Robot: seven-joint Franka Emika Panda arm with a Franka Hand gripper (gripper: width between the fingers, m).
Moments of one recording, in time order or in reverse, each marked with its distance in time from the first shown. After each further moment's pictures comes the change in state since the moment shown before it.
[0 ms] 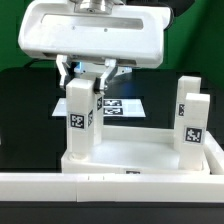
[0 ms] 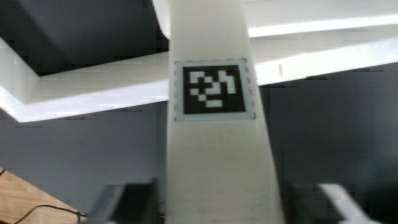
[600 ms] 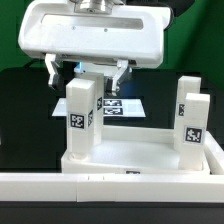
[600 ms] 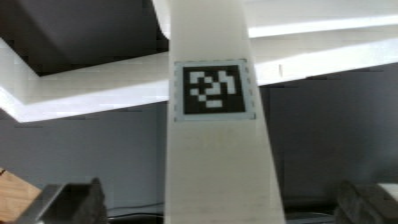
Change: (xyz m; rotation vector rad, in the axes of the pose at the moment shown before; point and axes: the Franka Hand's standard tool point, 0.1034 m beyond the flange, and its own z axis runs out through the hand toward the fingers) arm 0.000 0.000 0.000 0.000 0.000 0.000
